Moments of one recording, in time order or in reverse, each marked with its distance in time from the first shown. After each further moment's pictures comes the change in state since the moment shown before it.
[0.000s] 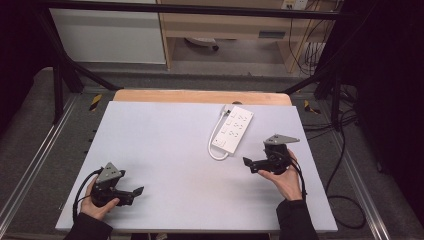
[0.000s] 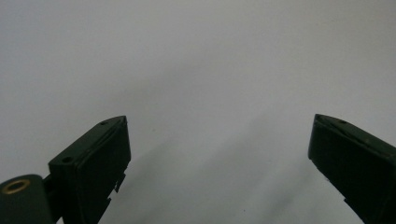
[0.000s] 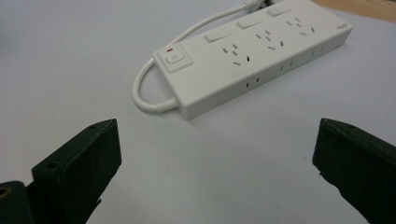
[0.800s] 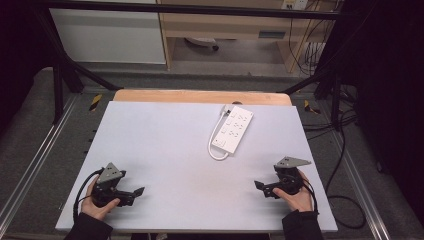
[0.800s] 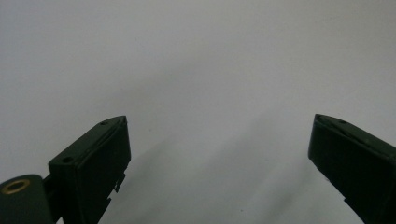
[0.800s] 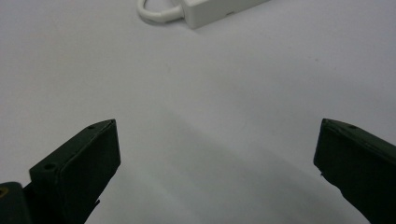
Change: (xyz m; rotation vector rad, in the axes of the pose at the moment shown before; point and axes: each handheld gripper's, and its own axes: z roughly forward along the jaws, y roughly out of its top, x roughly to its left) left arm -0.001 0.000 0.001 0.007 -0.004 0.006; right arm -0.011 -0.068 -0.019 0.073 0.055 -0.014
